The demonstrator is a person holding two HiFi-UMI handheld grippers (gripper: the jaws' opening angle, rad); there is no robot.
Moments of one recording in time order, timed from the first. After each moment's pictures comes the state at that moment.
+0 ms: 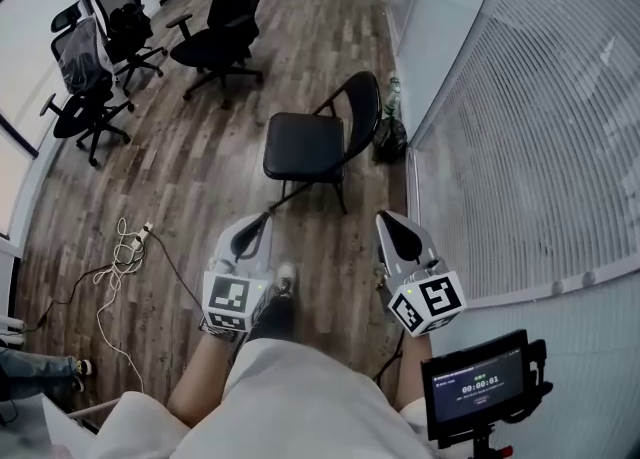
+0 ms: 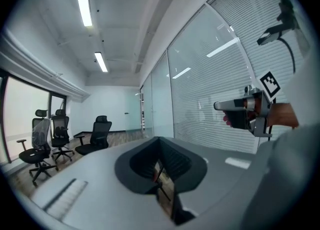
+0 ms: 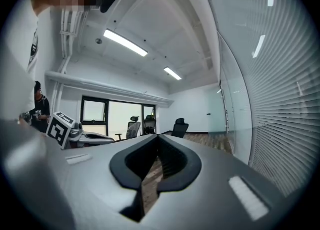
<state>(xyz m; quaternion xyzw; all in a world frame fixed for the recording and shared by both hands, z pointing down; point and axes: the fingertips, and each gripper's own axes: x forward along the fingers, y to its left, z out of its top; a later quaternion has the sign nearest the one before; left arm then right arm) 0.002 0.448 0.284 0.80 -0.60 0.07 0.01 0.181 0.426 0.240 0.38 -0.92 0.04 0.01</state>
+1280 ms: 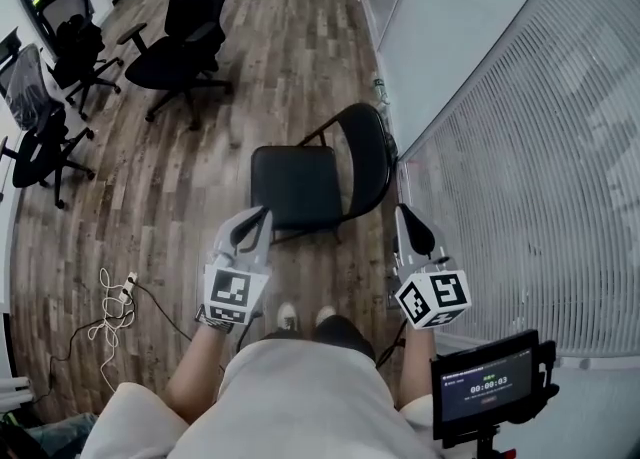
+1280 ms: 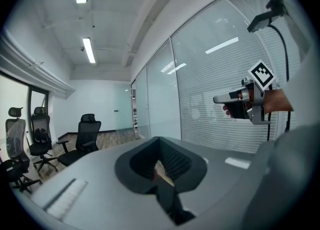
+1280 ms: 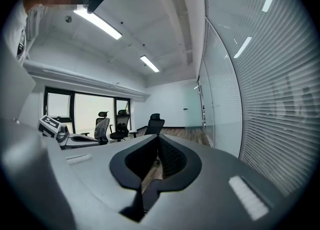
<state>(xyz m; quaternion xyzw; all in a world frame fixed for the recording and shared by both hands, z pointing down) -0.073 0.193 0.296 0.84 -0.54 0.09 0.01 0.142 0.180 0.238 0.51 -0.86 0.07 0.04</state>
